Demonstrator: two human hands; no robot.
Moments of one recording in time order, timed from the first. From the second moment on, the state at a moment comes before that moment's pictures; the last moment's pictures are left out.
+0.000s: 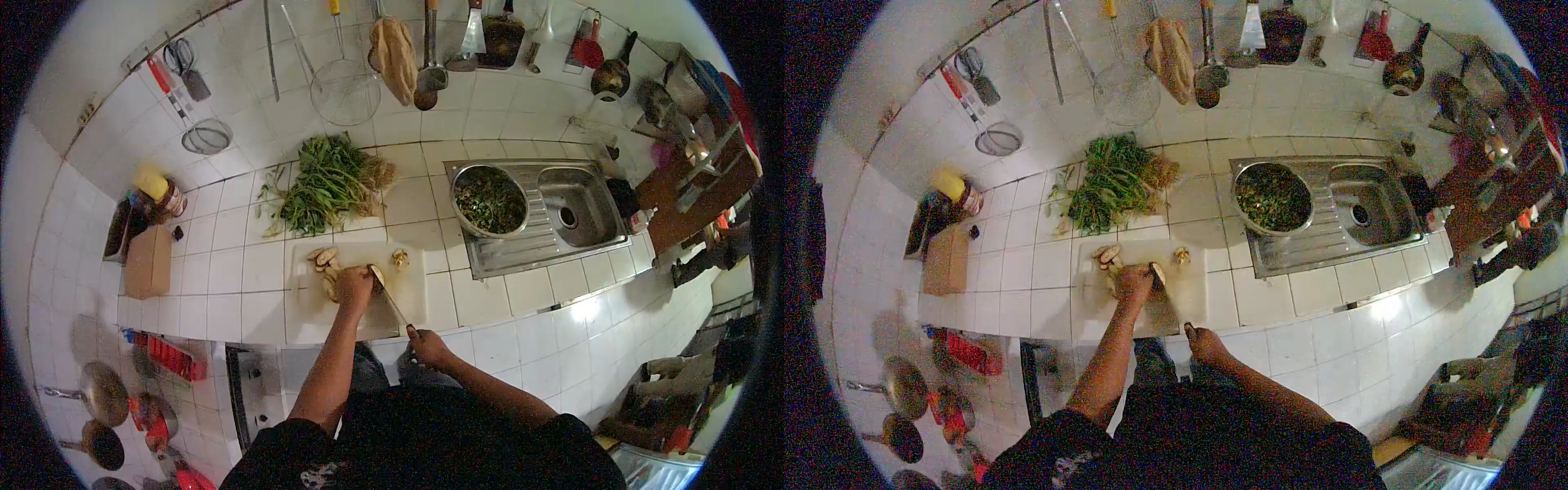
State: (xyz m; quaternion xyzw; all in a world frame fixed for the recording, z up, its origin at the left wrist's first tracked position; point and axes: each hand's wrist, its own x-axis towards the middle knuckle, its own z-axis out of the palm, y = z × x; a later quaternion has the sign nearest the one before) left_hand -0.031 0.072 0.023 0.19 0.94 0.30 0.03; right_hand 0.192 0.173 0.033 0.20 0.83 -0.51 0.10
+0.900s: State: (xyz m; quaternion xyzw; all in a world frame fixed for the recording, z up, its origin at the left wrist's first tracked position) left_hand -0.028 0.069 0.020 0.20 0.92 0.33 0.07; right_hand 0.191 0.183 0.054 0.30 0.74 -0.58 0.14
